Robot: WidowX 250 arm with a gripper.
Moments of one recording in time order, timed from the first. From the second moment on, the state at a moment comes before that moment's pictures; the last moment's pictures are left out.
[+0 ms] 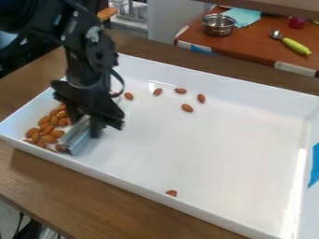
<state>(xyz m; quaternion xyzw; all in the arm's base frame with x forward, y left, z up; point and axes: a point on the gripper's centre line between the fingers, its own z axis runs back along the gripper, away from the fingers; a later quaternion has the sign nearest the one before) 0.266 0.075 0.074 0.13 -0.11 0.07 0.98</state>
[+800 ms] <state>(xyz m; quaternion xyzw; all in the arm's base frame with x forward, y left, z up) 0.265 0.027 0.126 -0.01 -0.07 0.14 0.99</state>
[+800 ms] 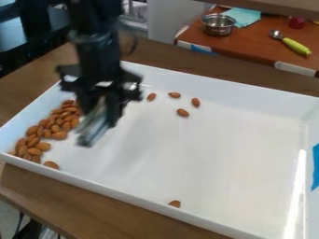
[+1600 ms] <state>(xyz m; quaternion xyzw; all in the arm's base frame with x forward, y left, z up) 0.347 -0.070 0.126 0.03 -0.07 0.17 0.98</state>
